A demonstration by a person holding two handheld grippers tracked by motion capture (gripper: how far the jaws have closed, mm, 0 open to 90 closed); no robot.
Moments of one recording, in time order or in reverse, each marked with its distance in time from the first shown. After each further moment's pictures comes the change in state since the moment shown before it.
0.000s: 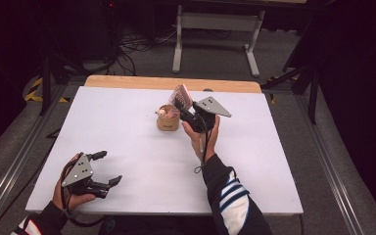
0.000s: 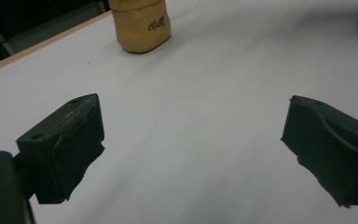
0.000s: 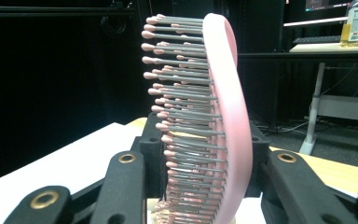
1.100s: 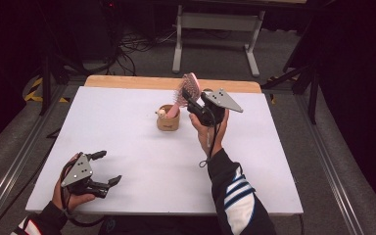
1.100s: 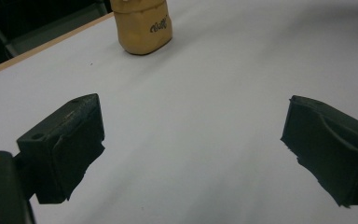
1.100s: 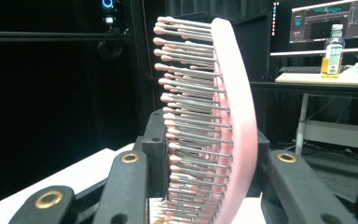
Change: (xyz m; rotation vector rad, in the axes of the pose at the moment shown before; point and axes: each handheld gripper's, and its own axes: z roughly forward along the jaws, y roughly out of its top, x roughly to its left) left arm 0.000 0.001 -0.001 -0.001 0.007 -0.001; right arm -0.005 0.036 -0.017 -0.082 -0.027 -0.042
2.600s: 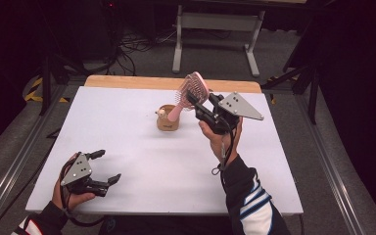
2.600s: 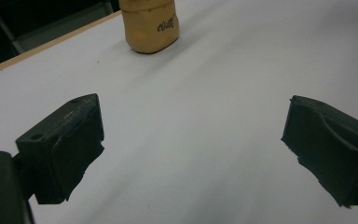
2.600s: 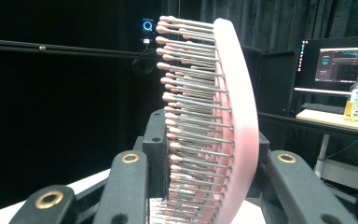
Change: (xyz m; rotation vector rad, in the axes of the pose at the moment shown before) left arm 0.002 -0.001 0.000 -0.006 0.023 -0.018; right arm 0.015 0.044 -0.055 -0.075 0.122 -0.106
